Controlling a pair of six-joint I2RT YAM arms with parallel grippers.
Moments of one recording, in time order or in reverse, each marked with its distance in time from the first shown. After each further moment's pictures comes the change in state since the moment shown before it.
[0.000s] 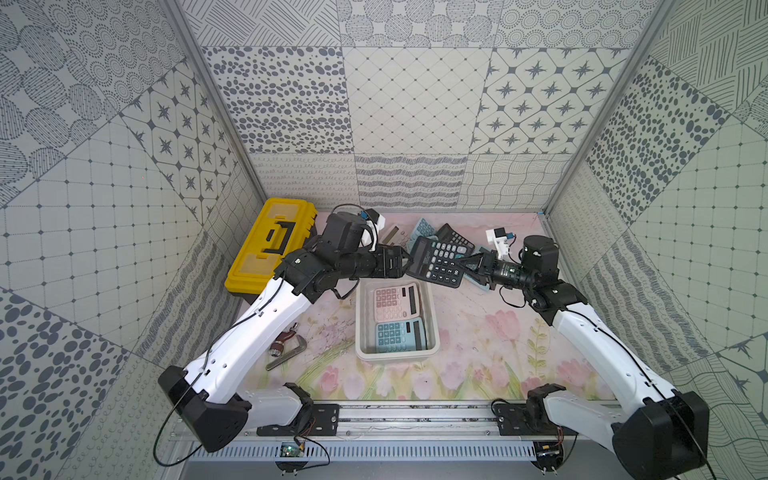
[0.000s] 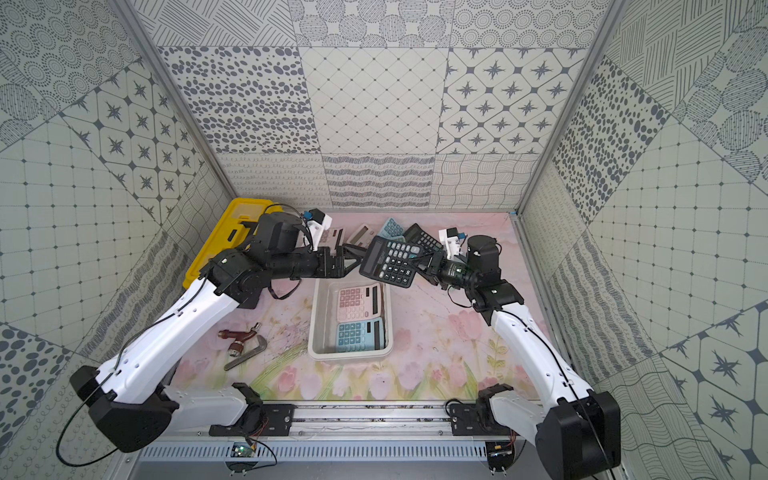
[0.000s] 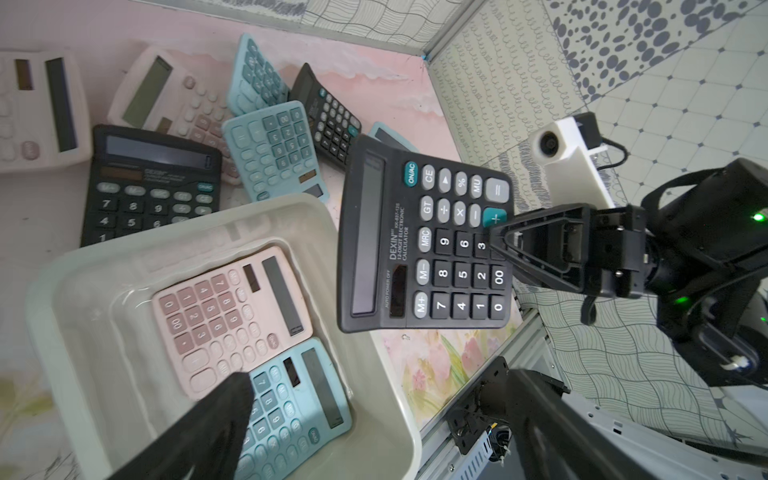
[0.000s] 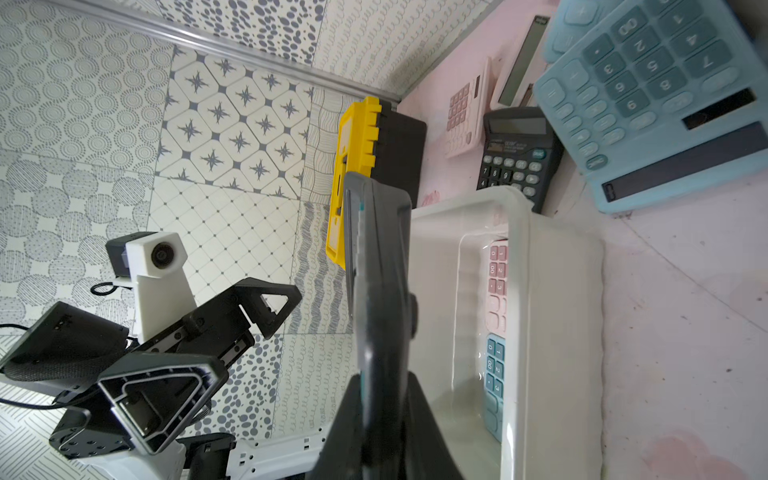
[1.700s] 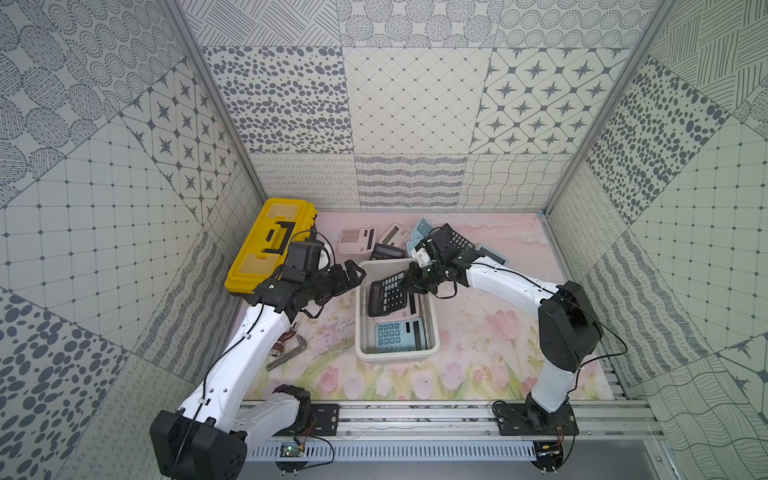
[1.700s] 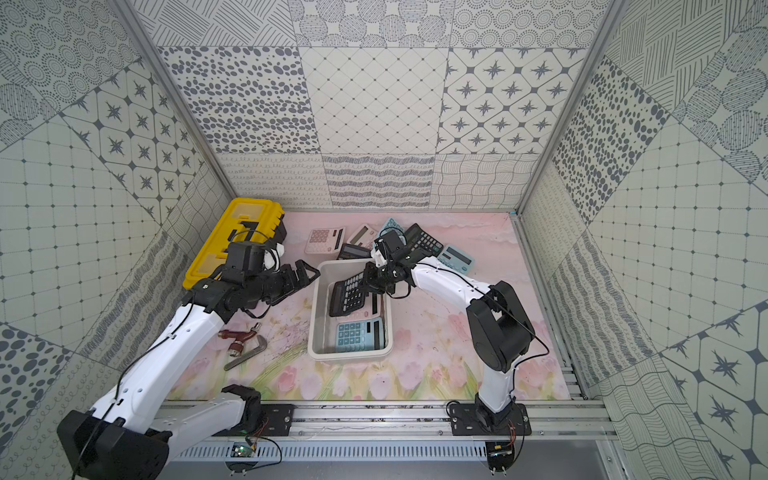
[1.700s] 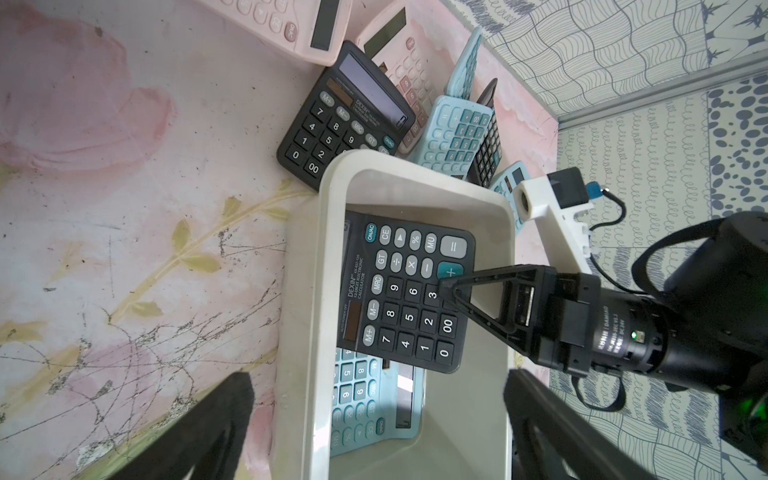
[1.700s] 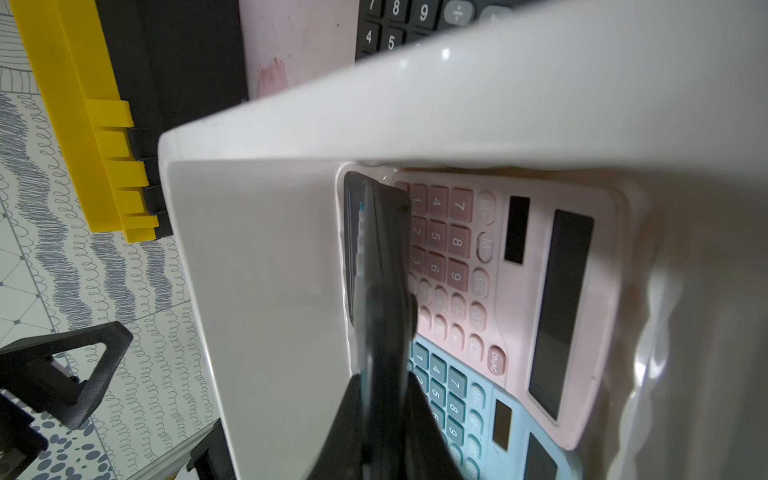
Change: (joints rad) left arm 0.338 -0.156 -0.375 0.047 0.075 -0.134; right arm 0.375 0.660 0.461 -0.354 0.321 -0.162
